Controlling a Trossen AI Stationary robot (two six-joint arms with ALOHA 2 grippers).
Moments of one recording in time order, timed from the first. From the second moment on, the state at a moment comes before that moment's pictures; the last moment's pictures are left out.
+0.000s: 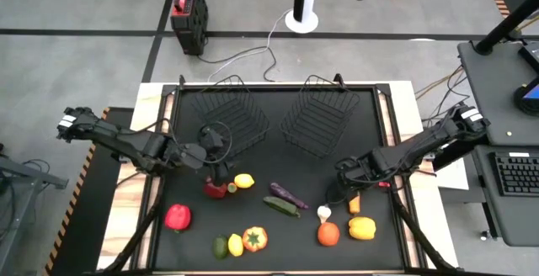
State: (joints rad) left arm -0.29 1.06 0.87 -0.46 -0.54 -0.52; right arm 0.35 1.28 0.70 -0.89 -0.16 1.39
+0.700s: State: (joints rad) left arm -0.29 1.09 0.87 -0.46 -0.54 -0.53; right arm 0.35 1.28 0.59 -0.76 -0.11 1.43
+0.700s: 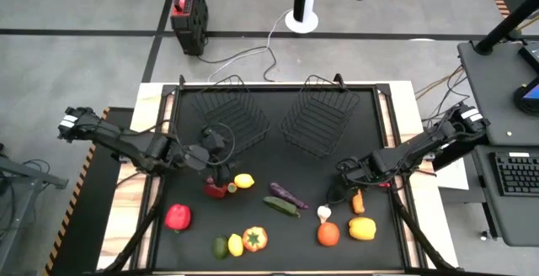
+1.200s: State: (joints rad) left arm -0.29 1.14 0.87 -0.46 -0.54 -0.53; right arm 0.35 1.27 0.62 -0.76 -0.10 1.39
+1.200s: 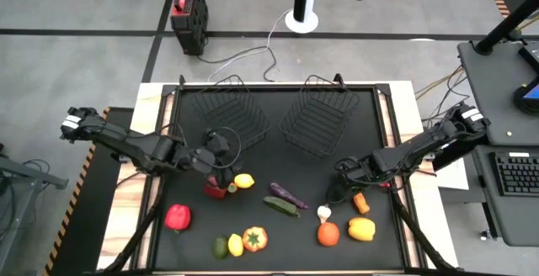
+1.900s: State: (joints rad) left arm -0.30 1.15 0.87 -0.18 -0.51 -0.36; right arm 0.35 1.16 1.09 -0.81 0.37 0.80
